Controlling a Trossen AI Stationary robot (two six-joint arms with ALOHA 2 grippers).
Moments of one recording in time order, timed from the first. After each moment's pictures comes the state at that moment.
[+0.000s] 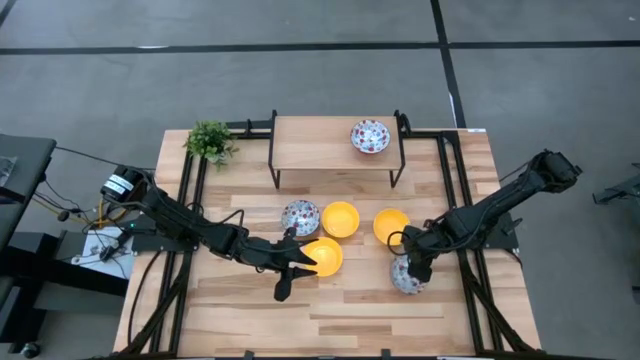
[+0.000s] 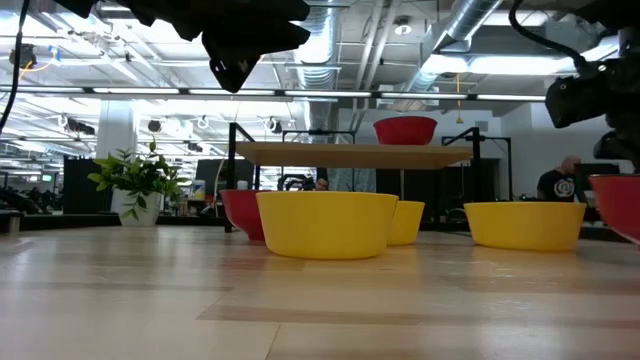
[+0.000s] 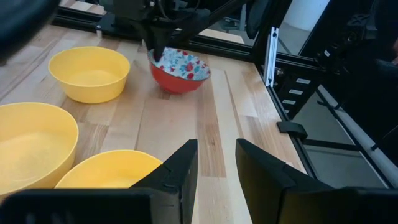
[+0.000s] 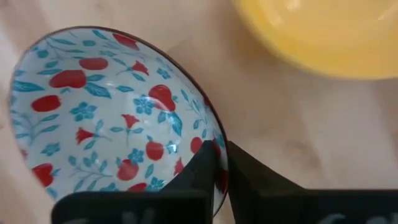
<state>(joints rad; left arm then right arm) -0.45 1.53 0.76 0.43 -0.25 -0.30 0.47 1.19 0.60 -0.78 -0.06 0.87</state>
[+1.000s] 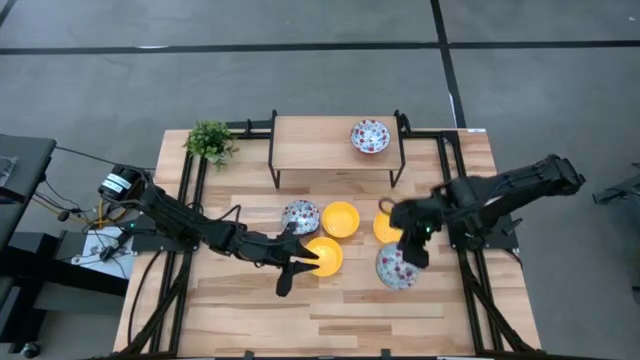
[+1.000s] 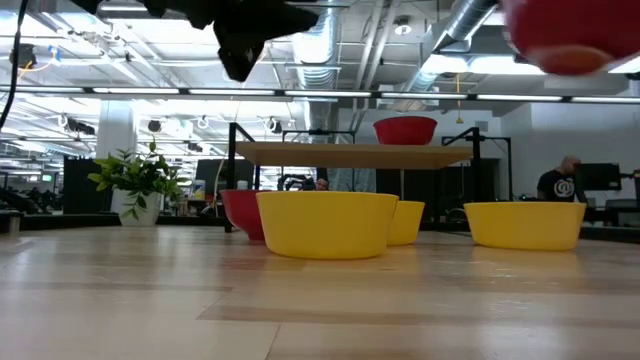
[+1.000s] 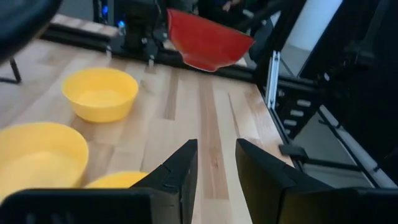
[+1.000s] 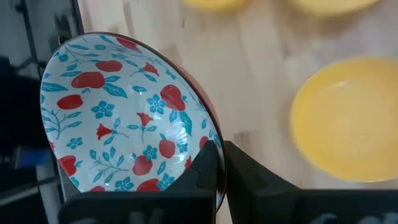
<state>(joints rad) -0.43 1.50 0.76 0.48 -0.27 -0.29 0.23 1.18 1.09 -1.01 -0.21 0.52</state>
